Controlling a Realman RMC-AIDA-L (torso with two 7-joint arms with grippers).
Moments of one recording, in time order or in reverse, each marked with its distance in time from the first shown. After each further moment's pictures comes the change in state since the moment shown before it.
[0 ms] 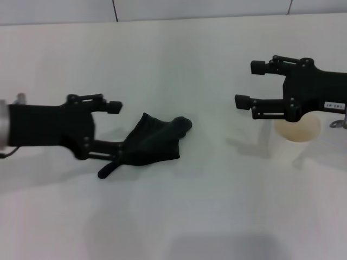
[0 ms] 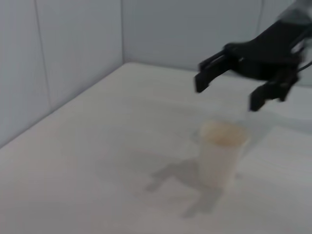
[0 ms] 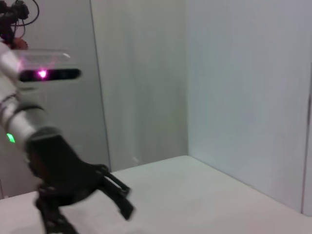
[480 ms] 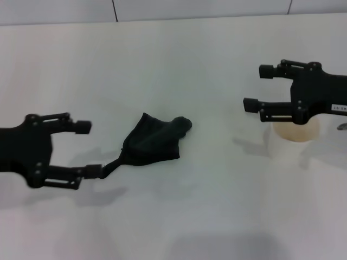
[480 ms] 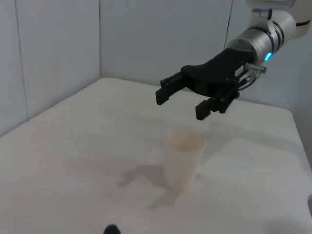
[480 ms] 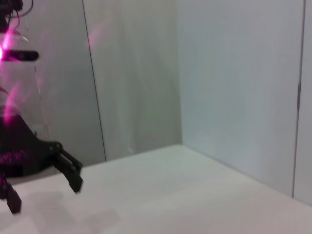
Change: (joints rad) left arm 0.041 0.035 -0.194 0.005 -0.003 0.264 0.045; right arm 0.001 -0.006 0.031 0.011 -0.041 -0.016 0.020
